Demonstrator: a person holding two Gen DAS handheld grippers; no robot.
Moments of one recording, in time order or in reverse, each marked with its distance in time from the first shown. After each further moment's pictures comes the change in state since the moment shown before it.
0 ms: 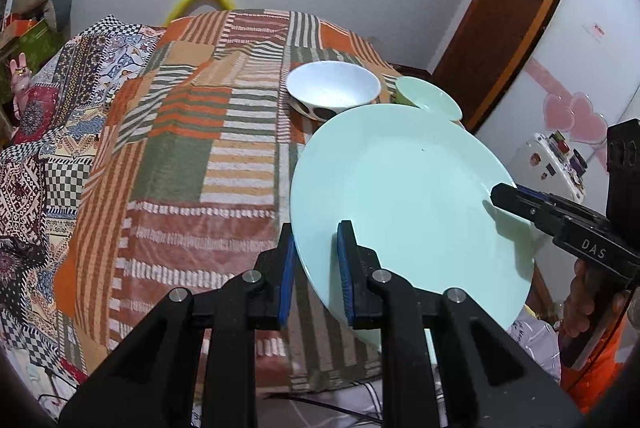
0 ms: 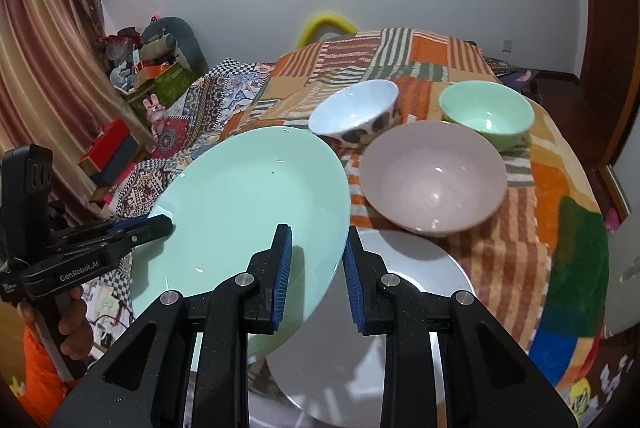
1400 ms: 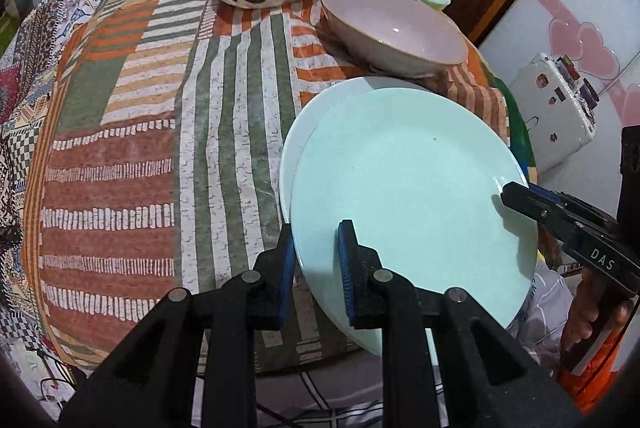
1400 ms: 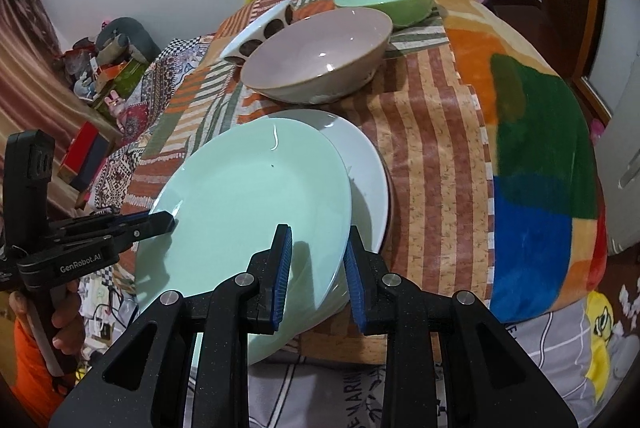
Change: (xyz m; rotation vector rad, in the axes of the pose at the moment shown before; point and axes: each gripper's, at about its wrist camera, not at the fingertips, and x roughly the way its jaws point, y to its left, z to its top) left arm 0.094 -0.063 -0.044 0.068 0.291 -0.001; right arm -0.011 -0.075 -0.082 0.201 0.122 -0.042
